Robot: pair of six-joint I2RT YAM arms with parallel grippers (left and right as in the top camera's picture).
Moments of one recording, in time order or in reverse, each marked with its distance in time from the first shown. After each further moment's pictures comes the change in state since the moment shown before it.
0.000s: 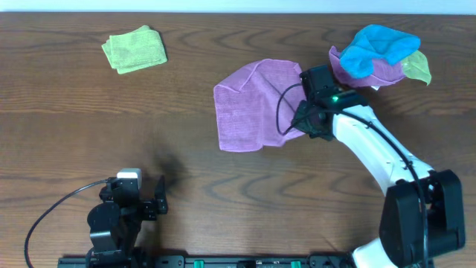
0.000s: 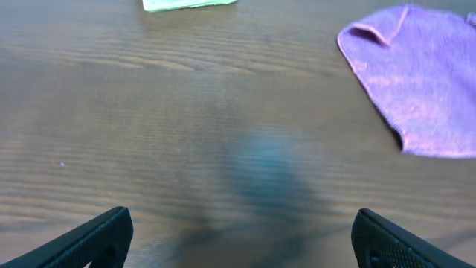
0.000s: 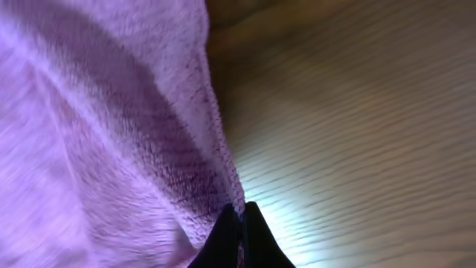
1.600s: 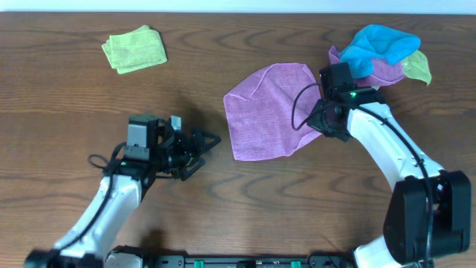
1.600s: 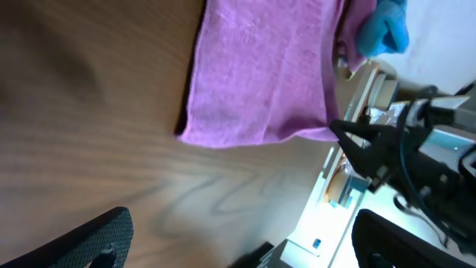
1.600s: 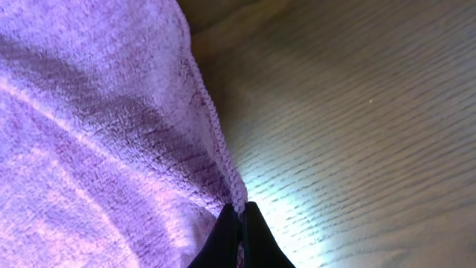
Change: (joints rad) left arm -0.241 1.323 0.409 0.521 0.624 -0.955; right arm -0.098 -0.001 0.000 -0.042 -0.011 -0.037
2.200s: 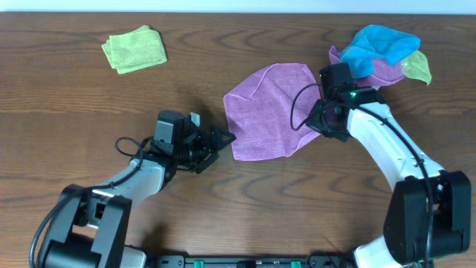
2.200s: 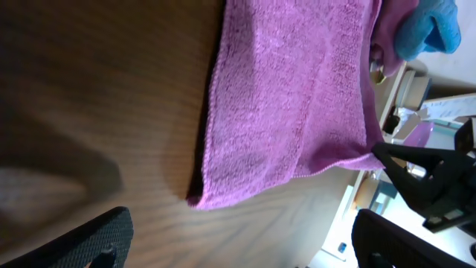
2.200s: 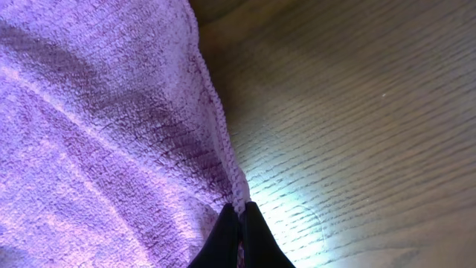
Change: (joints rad) left arm -0.133 0.264 0.000 0.317 -0.120 -0.047; right arm 0.000 0.000 0.000 0.001 -0.026 0.000
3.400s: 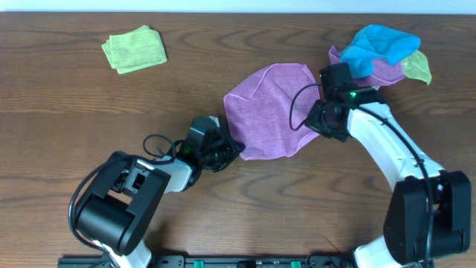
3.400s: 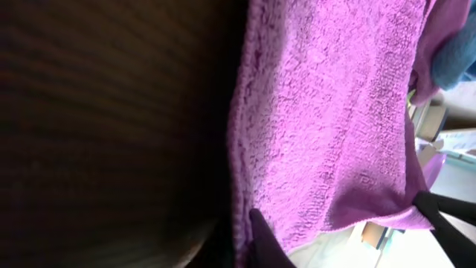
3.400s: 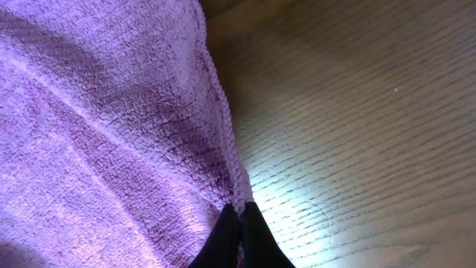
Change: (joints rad) left arm -0.178 0.226 0.025 0.286 -0.190 -0.213; right arm 0.000 0.000 0.000 0.000 -0.024 -0.001
